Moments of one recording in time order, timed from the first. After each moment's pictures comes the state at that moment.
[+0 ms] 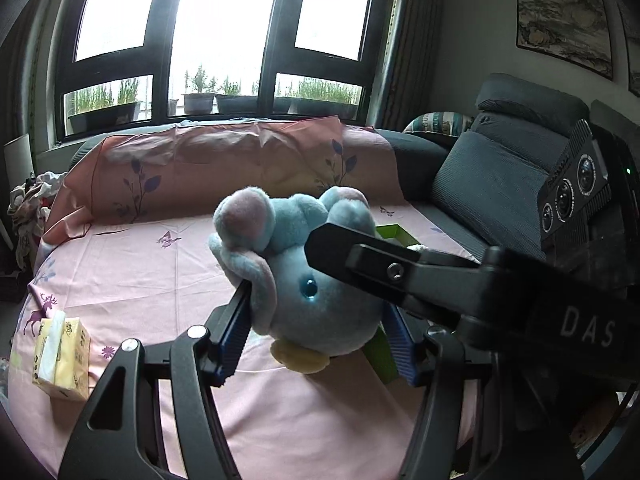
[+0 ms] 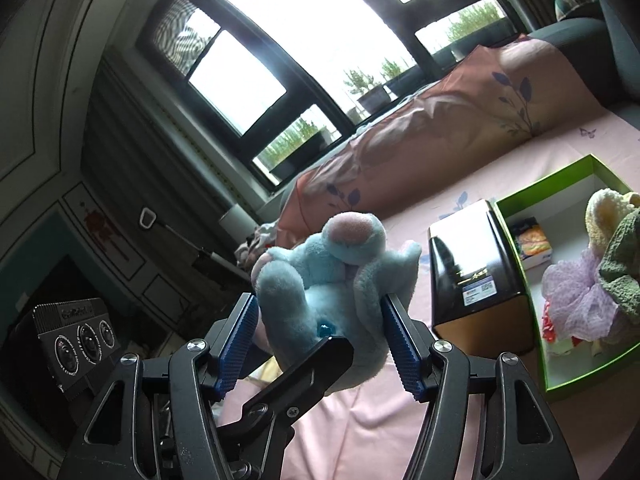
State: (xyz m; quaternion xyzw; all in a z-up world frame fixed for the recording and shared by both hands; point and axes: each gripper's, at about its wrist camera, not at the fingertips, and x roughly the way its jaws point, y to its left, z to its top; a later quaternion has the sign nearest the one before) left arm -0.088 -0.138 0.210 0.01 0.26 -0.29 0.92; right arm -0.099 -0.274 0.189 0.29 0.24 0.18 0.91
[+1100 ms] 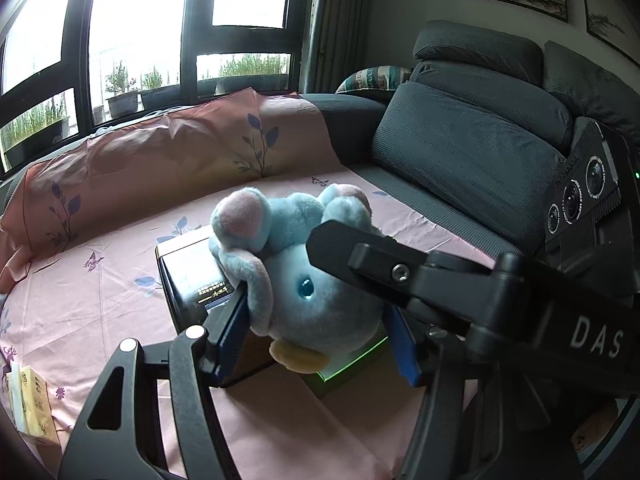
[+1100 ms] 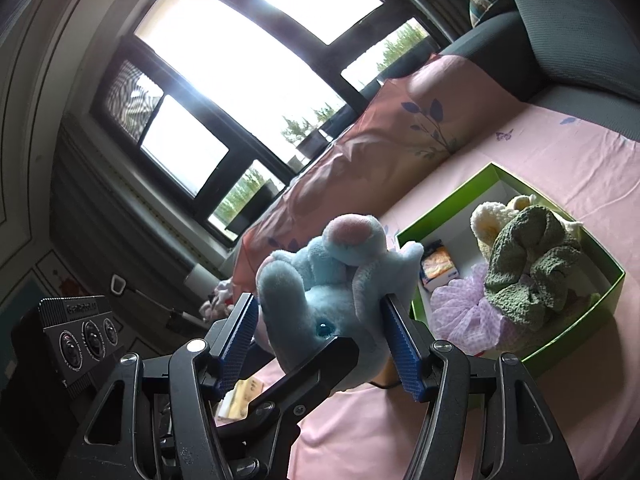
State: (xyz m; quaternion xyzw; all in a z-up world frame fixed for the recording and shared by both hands) left arm -0.085 -0.242 0.201 0.08 0.29 -0.39 0.87; right arm -0.131 -0.364 0.170 0.36 0.19 0.09 0.91
